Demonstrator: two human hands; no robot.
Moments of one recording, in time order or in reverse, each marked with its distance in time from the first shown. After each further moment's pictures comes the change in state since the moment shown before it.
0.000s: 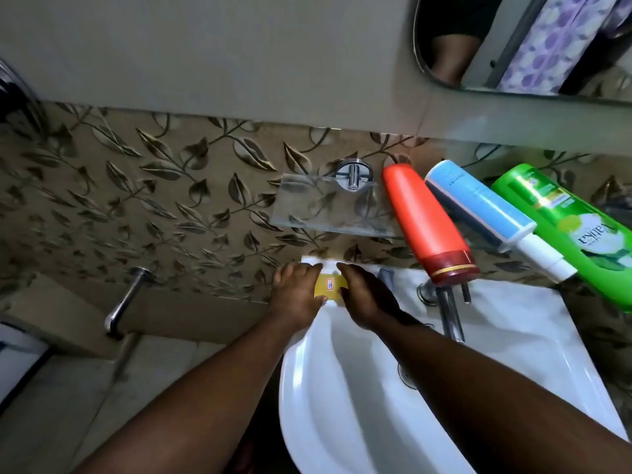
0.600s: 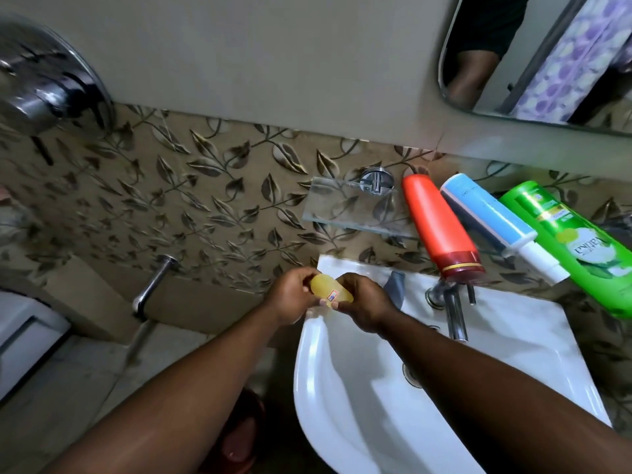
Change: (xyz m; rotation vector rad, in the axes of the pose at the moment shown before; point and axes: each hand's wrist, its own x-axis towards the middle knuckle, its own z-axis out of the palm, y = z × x) left_hand -0.041 -0.023 -0.046 -0.890 -0.100 -0.089; right_hand -0.032 -0.020 -0.003 -0.106 -0.132 -0.069
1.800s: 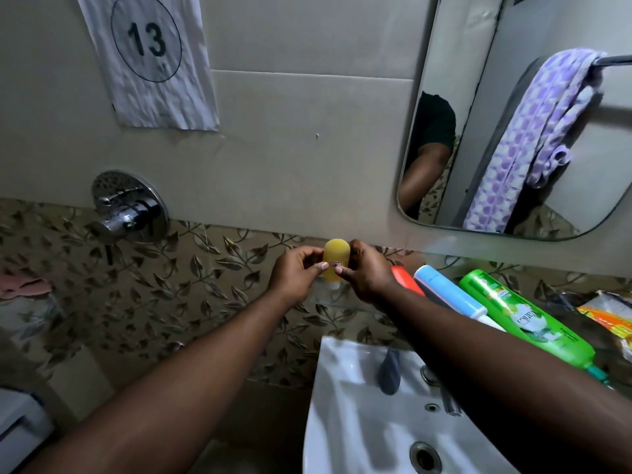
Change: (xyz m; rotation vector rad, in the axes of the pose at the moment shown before) left_hand 0.013 0.177 -0.086 -0.077 0.353 0.330; right_hand 0.001 -0.160 -0.127 0.000 0.435 -0.248
